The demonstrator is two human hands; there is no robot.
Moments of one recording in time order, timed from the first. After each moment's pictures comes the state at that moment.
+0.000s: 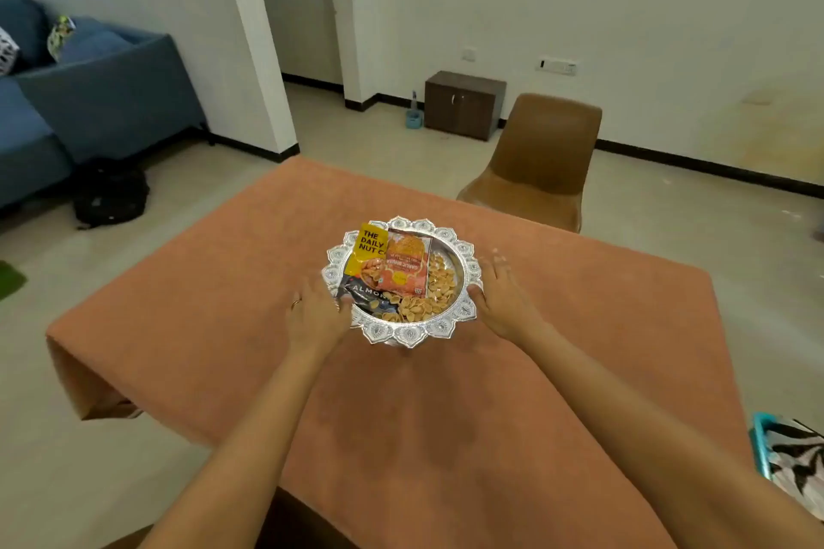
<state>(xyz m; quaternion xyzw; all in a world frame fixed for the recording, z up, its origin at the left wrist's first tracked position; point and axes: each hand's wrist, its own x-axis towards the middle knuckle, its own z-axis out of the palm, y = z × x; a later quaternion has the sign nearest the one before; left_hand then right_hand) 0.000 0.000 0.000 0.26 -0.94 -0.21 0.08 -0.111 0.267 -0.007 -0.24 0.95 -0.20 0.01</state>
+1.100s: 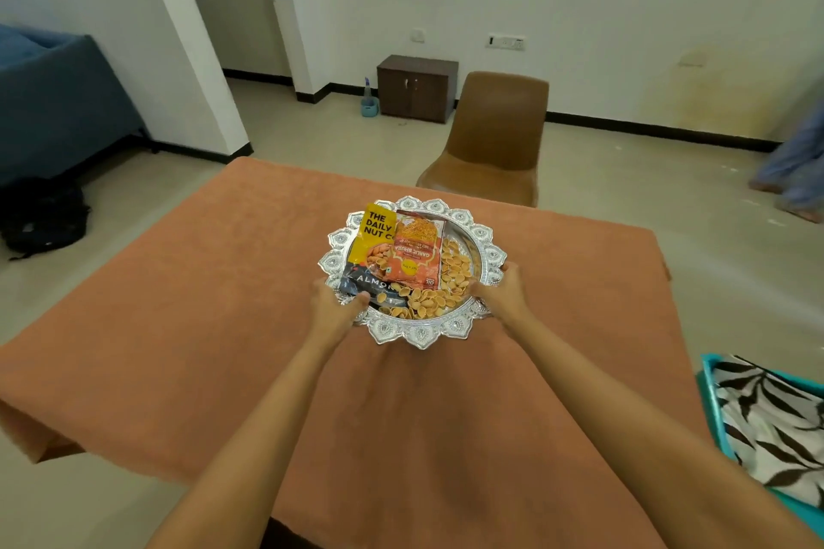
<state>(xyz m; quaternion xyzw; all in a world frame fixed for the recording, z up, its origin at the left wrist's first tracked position) -0.029 0.059 -0.013 0.22 -0.81 -0.53 0.07 -0.109 0.316 -0.027 0.10 0.81 -0.58 0.04</state>
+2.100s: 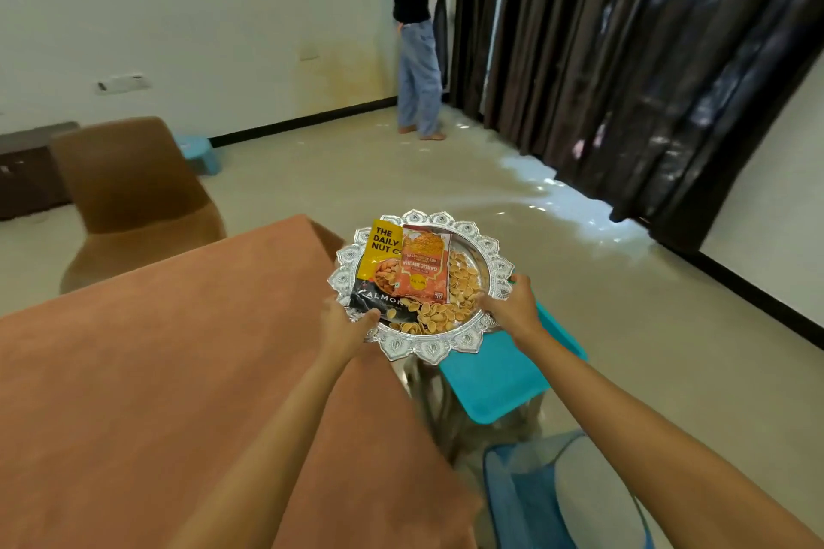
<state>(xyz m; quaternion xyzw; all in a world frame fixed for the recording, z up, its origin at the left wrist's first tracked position) -0.002 0.550 -0.014 -0.15 -0.82 -0.54 -0.13 0.126 0.784 -0.034 0.41 0.72 -0.53 -0.20</state>
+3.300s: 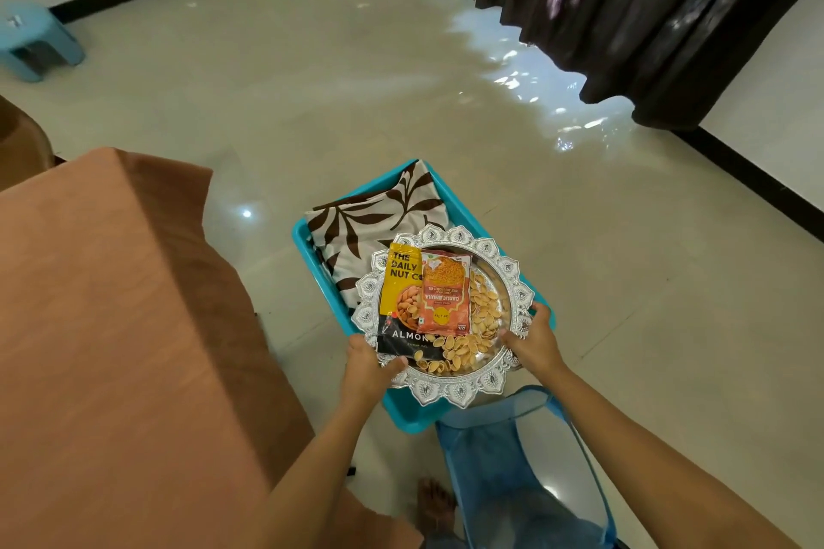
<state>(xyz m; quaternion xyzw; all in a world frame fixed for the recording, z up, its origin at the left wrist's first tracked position) 0.034 0.775 -0.282 -0.13 -0.89 -0.28 -0.34 0.198 0.984 -0.293 0.51 0.69 -0.51 -0.06</state>
